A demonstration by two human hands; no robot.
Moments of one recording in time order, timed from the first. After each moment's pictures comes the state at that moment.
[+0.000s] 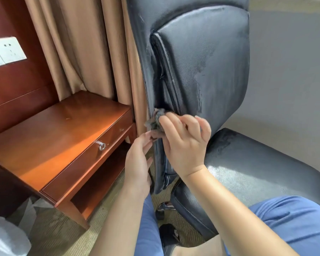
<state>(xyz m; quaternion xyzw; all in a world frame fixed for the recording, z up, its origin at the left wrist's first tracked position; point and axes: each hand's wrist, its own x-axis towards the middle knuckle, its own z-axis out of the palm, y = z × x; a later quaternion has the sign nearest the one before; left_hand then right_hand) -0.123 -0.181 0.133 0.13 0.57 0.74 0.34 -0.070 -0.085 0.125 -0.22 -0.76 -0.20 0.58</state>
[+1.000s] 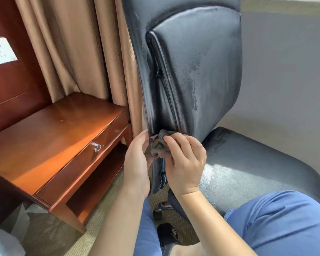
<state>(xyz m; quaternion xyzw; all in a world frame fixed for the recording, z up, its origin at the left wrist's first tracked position) -0.120 -0.180 0.129 0.15 0.55 0.74 0.35 -0.054 -0.104 0.072 -0.28 -0.77 -0.06 0.57</state>
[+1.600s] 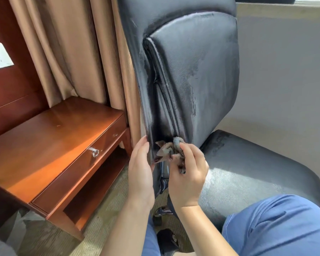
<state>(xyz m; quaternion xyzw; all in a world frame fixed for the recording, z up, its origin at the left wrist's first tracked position) -0.114 -0.175 0.118 0.18 0.57 0.73 0.33 -0.054 -0.112 0.065 -0.31 -0.70 0.10 0.64</state>
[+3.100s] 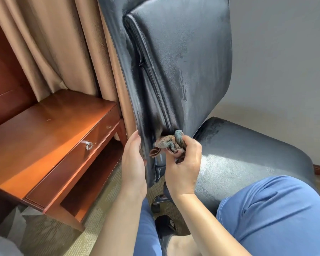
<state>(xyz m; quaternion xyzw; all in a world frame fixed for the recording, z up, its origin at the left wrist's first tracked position) -0.119 -0.166 0.089 0.15 0.58 0.72 0.34 -0.045 -0.111 0.047 -0.41 -0.65 0.25 0.59</state>
